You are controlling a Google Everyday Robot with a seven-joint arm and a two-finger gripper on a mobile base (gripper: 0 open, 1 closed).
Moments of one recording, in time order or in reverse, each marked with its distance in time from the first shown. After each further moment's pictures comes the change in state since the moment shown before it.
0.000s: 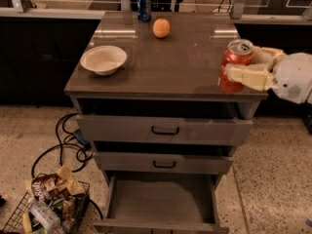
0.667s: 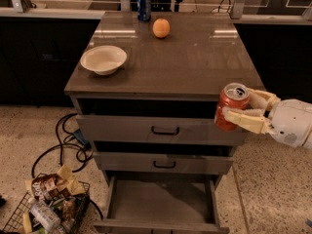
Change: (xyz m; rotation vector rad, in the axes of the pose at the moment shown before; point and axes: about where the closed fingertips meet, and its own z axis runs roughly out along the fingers) arm 0.071 0.065 -0.026 -0.079 -0.008 0.036
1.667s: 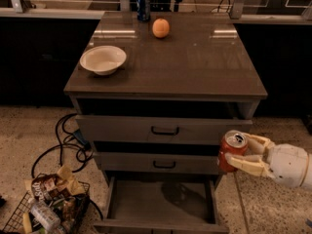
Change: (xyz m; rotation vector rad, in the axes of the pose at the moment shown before) arm 0.125 0.039 -0.031 -0.101 0.054 0.066
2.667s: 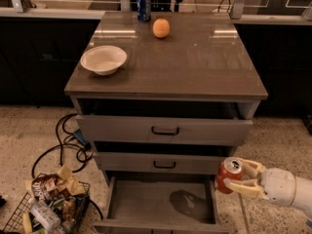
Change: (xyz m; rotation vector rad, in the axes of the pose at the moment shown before) arm 0.101 0.015 0.002 -0.132 -0.062 0.030
